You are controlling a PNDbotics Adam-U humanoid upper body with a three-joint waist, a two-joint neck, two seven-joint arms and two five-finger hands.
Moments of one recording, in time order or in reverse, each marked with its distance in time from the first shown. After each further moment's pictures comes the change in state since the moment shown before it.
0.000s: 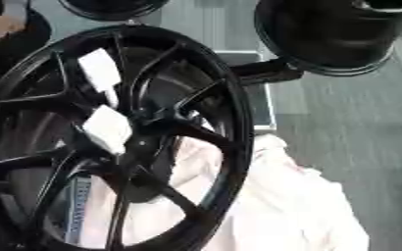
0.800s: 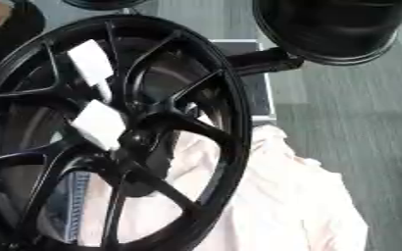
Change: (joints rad) left arm -0.133 -0.056 -0.113 0.000 -0.081 0.091 -0.156; right arm -0.023 0.002 0.003 0.000 -0.014 0.007 0.002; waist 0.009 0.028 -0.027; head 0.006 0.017
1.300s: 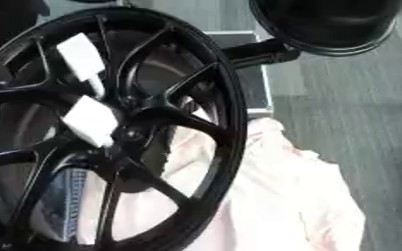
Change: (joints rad) left arm -0.094 -0.071 -0.093 0.087 -0.084 0.016 -0.083; right arm -0.016 0.003 0.004 0.000 -0.008 0.001 0.004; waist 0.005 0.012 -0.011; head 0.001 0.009
